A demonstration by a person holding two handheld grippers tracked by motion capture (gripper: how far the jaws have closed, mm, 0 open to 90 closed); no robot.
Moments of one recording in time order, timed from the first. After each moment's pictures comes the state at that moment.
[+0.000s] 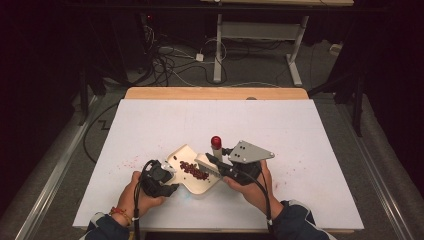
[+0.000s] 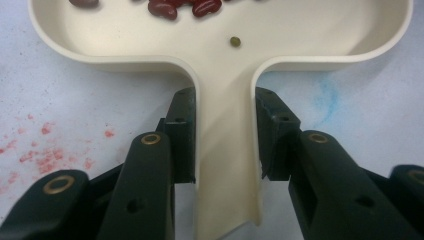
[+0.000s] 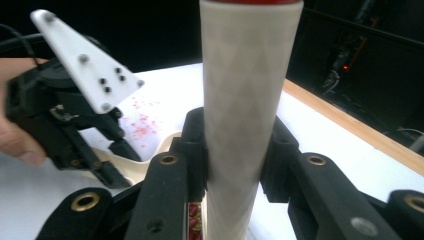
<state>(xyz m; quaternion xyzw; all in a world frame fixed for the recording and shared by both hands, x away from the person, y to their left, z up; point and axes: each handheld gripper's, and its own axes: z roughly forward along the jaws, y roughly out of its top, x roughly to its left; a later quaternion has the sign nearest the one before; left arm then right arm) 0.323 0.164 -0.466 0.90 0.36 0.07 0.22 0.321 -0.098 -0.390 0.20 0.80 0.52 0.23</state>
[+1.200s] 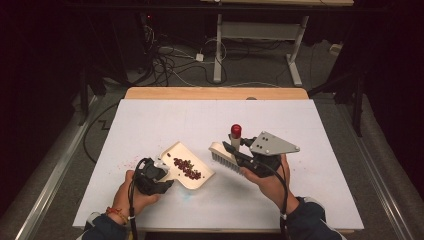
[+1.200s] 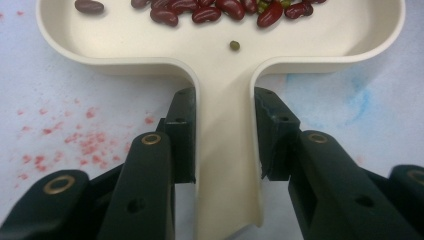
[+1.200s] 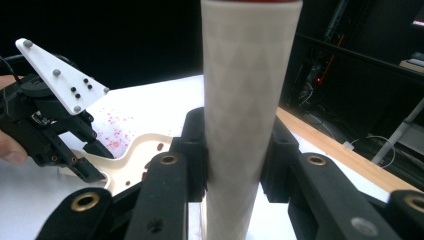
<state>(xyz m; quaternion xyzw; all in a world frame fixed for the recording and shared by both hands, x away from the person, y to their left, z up) 0.326 0.181 -0.464 0.89 0.39 0.09 0.23 0.326 -0.138 -0.364 0.21 0.77 0.53 0.26</state>
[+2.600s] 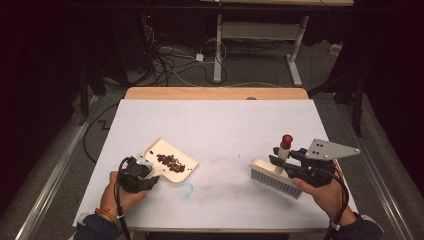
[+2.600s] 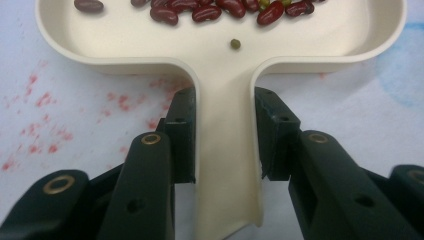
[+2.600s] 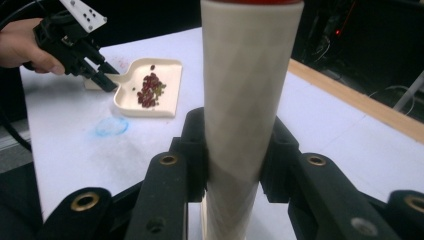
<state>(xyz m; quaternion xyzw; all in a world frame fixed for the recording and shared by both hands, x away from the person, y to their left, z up) 0.328 0.222 -0.472 0.86 0.45 0.11 0.23 0.310 -0.251 -0.360 0.24 0.81 0.50 0.20</state>
